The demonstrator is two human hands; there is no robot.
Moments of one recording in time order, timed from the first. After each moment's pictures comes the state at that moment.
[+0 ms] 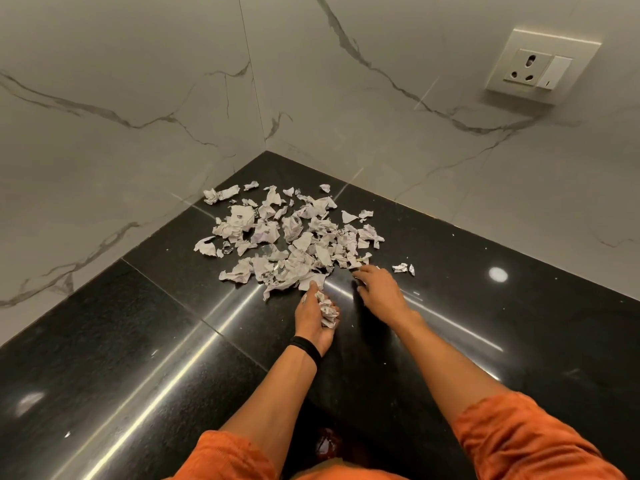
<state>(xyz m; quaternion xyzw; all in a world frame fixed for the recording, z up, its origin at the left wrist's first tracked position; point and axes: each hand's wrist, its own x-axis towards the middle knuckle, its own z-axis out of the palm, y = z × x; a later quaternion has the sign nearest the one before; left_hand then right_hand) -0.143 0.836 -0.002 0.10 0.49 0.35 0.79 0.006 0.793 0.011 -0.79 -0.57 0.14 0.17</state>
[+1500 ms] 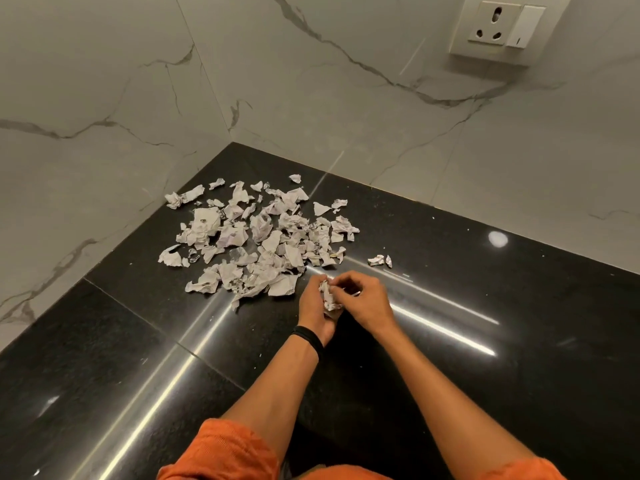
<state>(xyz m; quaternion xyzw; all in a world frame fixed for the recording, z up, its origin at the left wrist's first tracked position) -0.072 0.833 -0.009 0.13 0.44 0.28 0.84 0.015 0.759 0.016 -0.69 -0.38 0.34 0.52</state>
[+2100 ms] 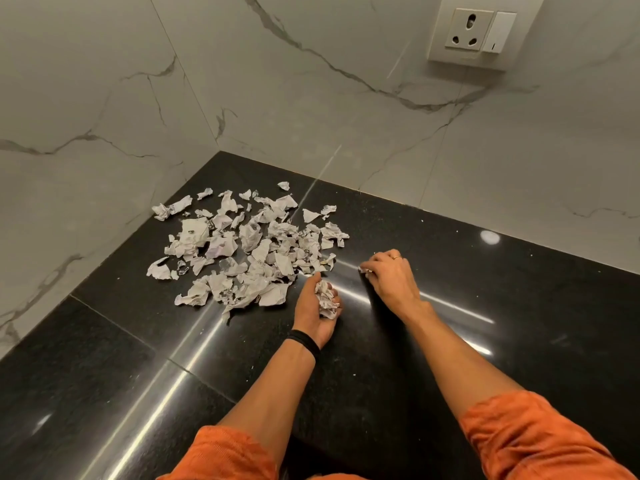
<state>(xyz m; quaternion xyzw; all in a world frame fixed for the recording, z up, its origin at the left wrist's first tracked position) -0.059 0.838 -0.002 0.12 0.46 0.27 0.84 0.111 0.772 -0.009 -0.82 -0.54 0.06 0.18</state>
